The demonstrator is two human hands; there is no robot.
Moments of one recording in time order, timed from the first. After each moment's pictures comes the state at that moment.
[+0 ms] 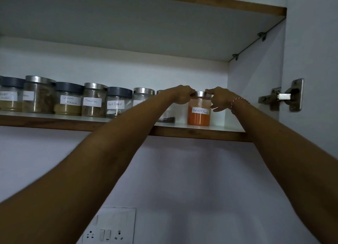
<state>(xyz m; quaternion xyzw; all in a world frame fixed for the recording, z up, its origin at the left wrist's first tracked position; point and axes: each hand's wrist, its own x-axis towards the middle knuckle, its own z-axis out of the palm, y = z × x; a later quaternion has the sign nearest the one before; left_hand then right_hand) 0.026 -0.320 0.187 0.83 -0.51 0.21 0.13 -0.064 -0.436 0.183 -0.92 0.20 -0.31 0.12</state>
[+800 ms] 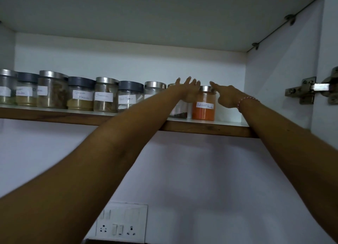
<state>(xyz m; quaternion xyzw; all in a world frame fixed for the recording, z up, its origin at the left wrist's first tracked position) 0.067 -0.321 0.181 0.85 -0.45 0.28 -0.02 -0.030 -0.445 0.168 -0.93 0.17 -0.32 -0.01</state>
